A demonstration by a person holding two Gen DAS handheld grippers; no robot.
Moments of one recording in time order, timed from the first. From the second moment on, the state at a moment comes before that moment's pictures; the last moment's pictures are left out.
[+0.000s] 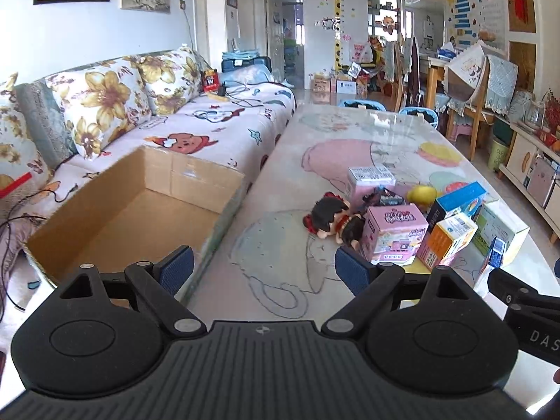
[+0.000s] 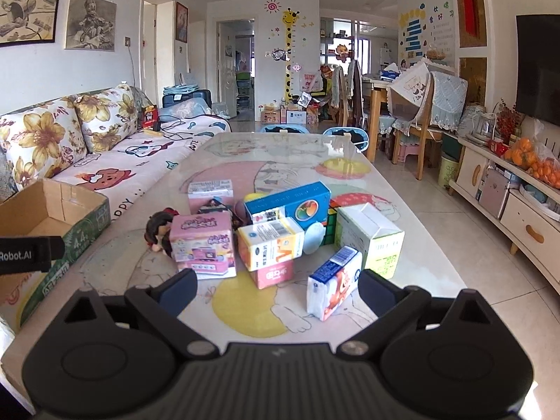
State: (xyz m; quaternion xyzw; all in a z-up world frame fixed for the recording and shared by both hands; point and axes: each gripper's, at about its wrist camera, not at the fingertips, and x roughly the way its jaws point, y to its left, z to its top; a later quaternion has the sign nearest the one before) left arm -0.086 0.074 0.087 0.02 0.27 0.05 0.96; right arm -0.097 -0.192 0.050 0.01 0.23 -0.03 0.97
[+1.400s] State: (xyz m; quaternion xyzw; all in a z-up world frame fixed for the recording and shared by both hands) left arm -0.122 0.102 0.100 -0.02 0.20 0.11 0.97; right arm -0.163 -0.103 0.117 -0.05 0.10 0.05 0.99
